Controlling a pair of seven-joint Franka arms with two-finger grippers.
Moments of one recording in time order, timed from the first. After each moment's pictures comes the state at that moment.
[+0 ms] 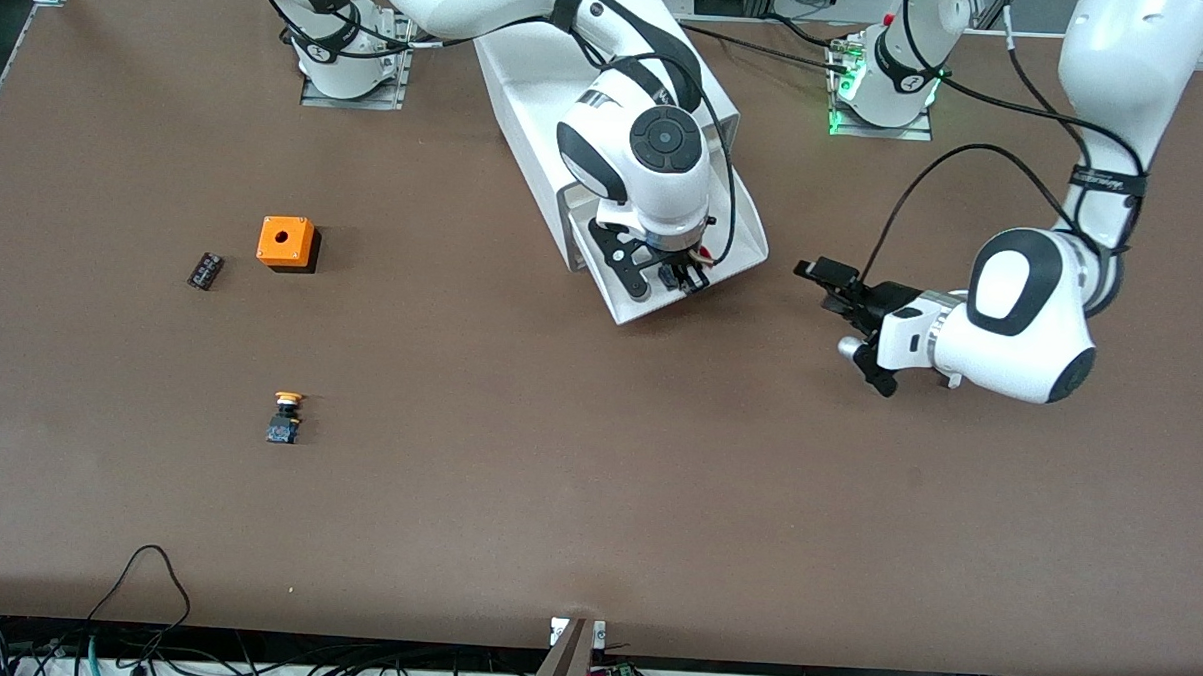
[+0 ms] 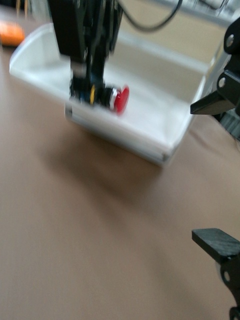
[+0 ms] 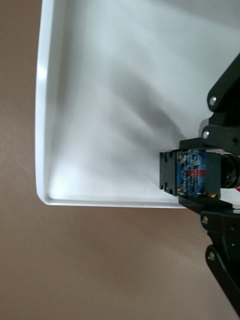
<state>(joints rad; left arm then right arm) 0.10 0.46 -0.24 -1.72 -0.48 1.63 0.48 0.81 0.87 0.14 -1.01 0.00 1.96 1.90</state>
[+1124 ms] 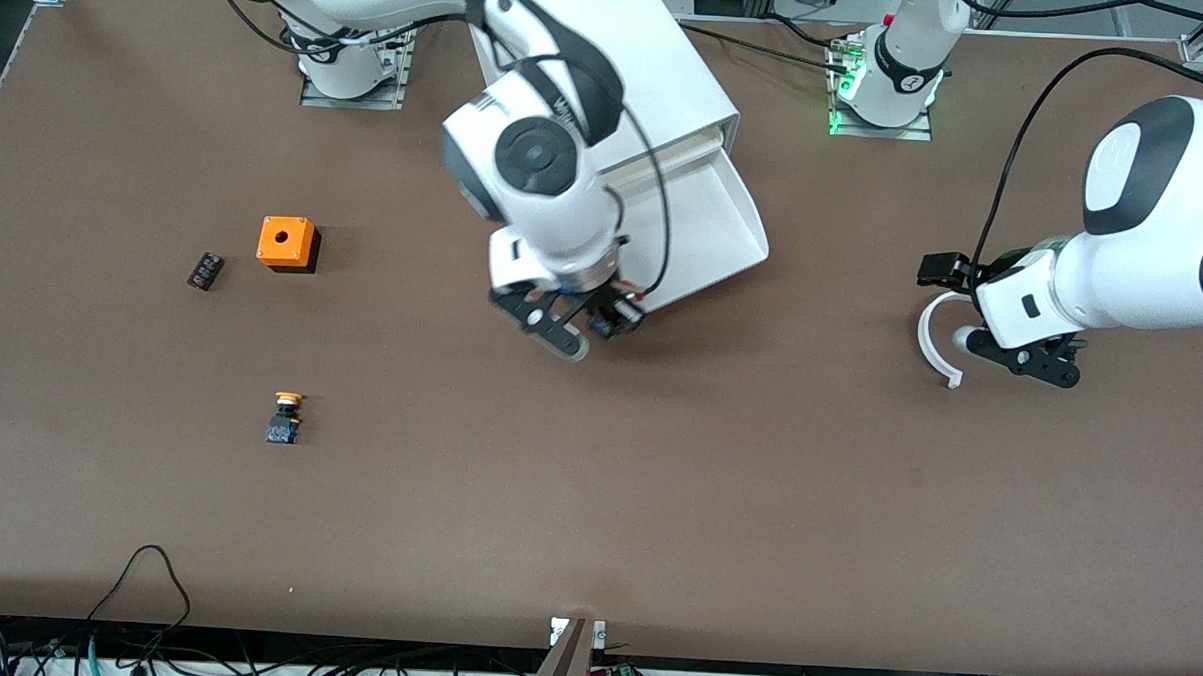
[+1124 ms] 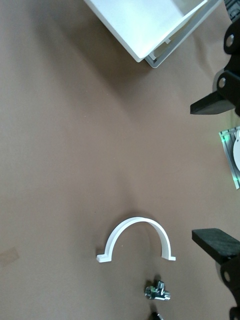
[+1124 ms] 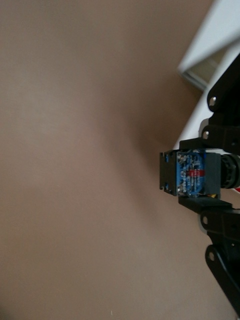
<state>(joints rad) 0.10 0.29 -0.23 -1.55 -0.05 1.49 0.12 0.60 0.77 0.13 -0.98 0.00 1.84 1.24</state>
